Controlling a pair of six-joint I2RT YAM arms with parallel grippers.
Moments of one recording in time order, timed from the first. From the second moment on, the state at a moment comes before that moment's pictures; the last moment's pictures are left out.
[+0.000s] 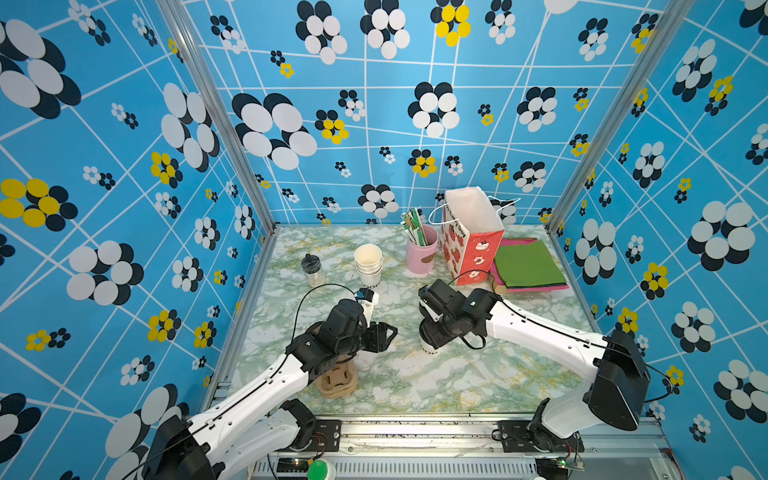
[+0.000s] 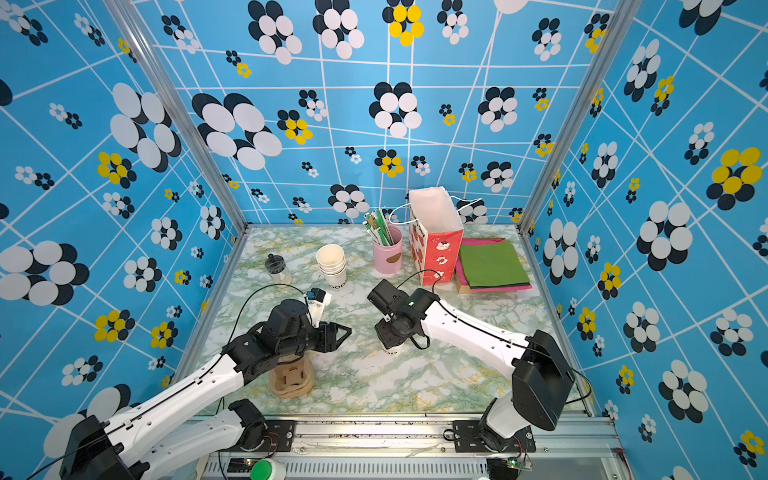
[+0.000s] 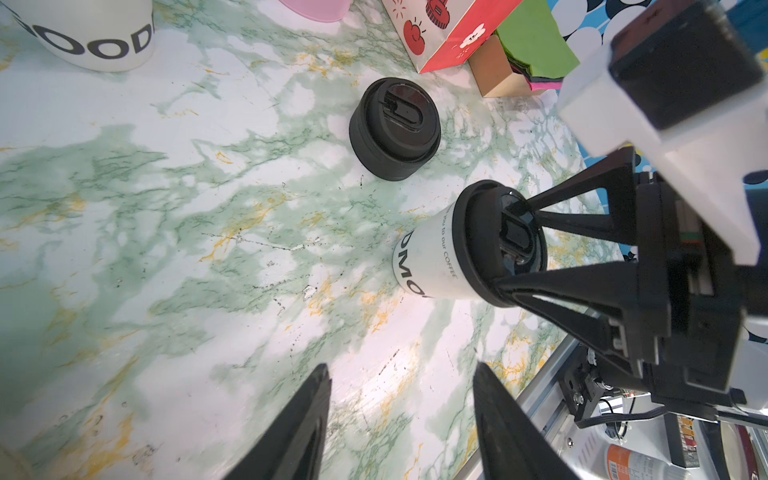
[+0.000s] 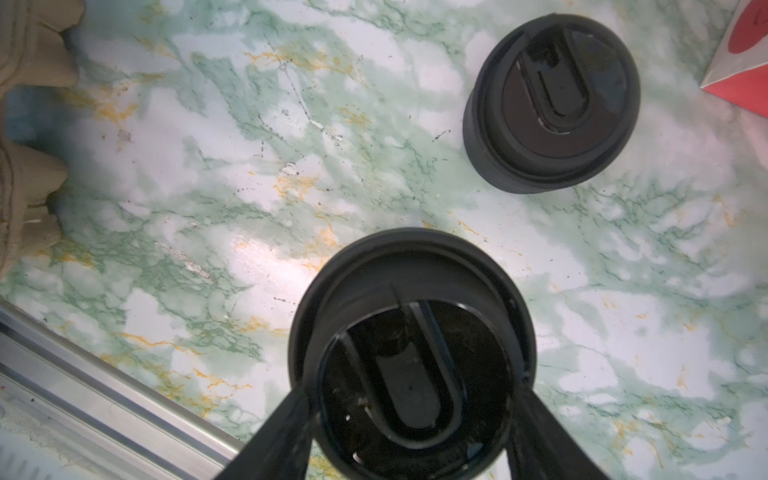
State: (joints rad) left arm -0.67 0.96 0.63 -0.33 0.22 -0.58; right arm 0.87 1.54 1.21 -0.91 0.12 0.27
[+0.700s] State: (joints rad) left arm -0.67 0.95 0.63 -0.33 0.22 -0.58; right arm 0.50 1.52 1.20 -0.93 0.12 0.18
